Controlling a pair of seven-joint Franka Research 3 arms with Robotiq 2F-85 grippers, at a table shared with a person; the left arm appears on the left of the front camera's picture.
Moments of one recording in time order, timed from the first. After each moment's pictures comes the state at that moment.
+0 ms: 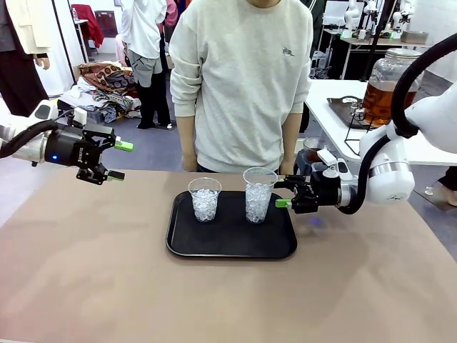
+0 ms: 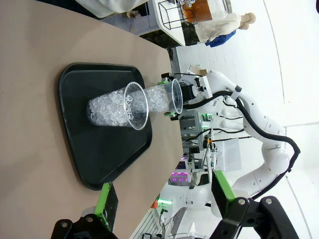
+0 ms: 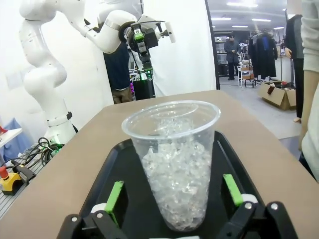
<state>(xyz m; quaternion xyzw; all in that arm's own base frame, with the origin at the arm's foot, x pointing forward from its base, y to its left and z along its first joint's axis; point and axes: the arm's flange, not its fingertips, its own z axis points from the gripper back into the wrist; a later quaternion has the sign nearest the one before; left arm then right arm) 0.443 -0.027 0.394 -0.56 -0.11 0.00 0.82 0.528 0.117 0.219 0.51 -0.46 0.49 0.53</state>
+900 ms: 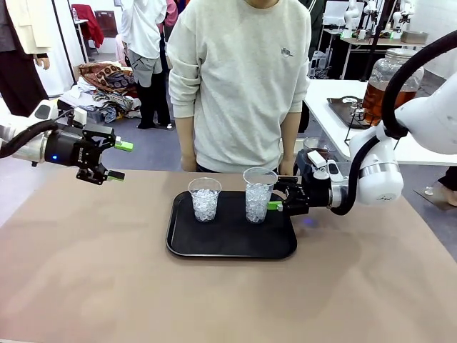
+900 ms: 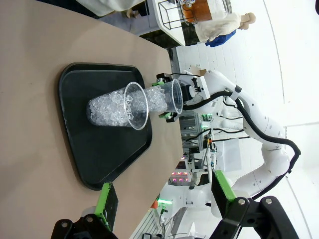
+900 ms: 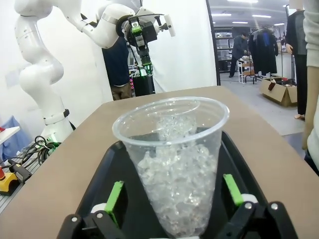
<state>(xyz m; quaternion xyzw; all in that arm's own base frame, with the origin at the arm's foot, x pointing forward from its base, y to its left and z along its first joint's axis) 0.443 -0.027 0.394 -0.56 -0.11 0.00 0.82 0.529 0.140 0.215 0.51 -0.45 0.50 0.54</state>
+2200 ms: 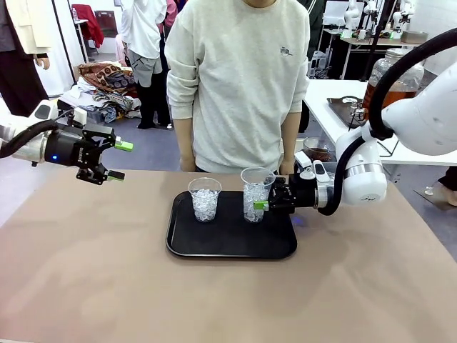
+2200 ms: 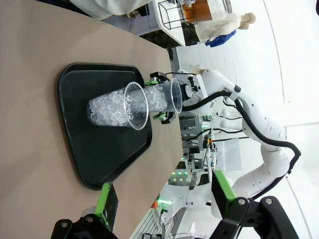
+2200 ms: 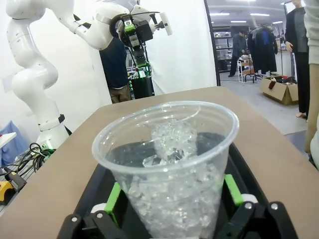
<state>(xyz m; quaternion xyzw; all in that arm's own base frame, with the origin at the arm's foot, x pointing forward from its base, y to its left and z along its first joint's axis) 0.443 -0.027 0.394 -0.56 -0.11 0.00 0.82 0.531 0.174 0.210 0.51 -0.45 0.49 0.54</state>
